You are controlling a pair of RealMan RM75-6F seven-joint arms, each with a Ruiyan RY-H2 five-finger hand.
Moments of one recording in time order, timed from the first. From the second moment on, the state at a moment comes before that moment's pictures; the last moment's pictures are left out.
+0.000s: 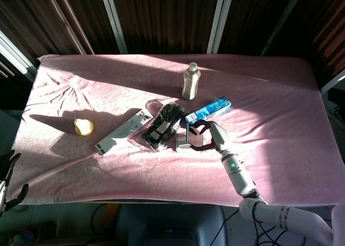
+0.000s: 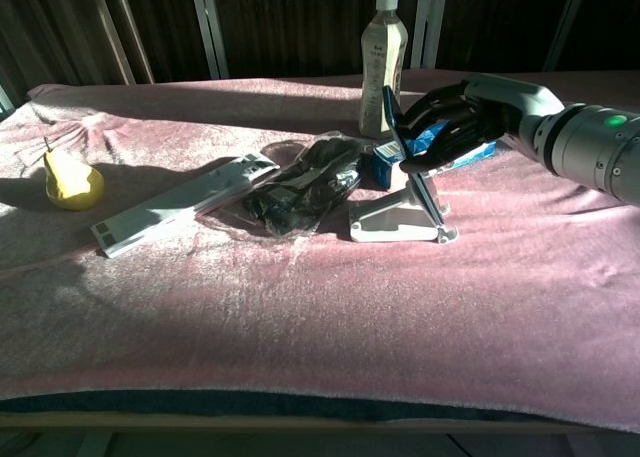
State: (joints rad) left arm -0.02 -1.05 0.00 -1.58 1.58 1.58 -0.10; right arm 0.65 -1.59 0.38 -1.56 -0.91 0.90 0.03
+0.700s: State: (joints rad) left arm -0.02 -1.04 0.00 -1.58 1.58 1.57 -0.10; right arm 0.67 -1.62 0.37 -1.46 -0.85 0.84 0.13
